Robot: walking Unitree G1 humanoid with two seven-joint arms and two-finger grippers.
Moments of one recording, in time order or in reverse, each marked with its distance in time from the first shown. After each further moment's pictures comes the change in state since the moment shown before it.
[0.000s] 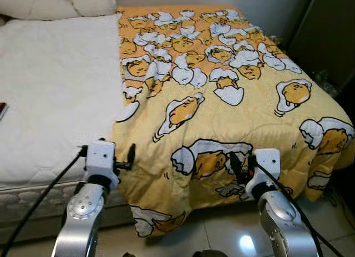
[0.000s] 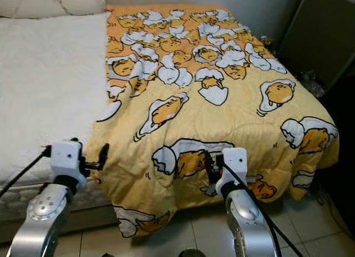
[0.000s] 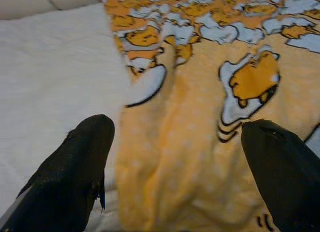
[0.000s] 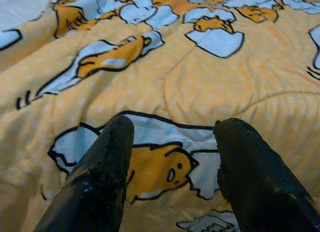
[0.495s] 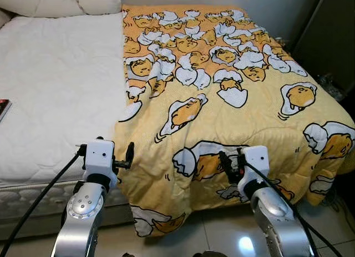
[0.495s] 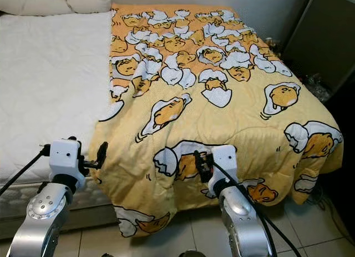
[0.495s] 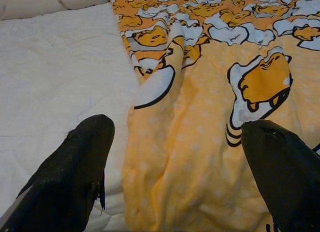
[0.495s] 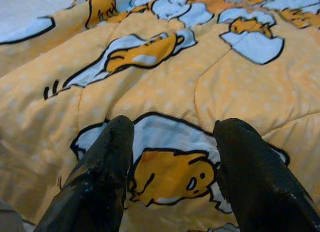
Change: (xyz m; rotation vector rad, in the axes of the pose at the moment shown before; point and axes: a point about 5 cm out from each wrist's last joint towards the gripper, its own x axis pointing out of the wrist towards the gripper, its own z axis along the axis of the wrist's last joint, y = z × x) left arm 0.001 0.000 0.001 0.007 -0.005 0.009; right arm 0.008 0.014 -0.004 -0.048 0.023 0.101
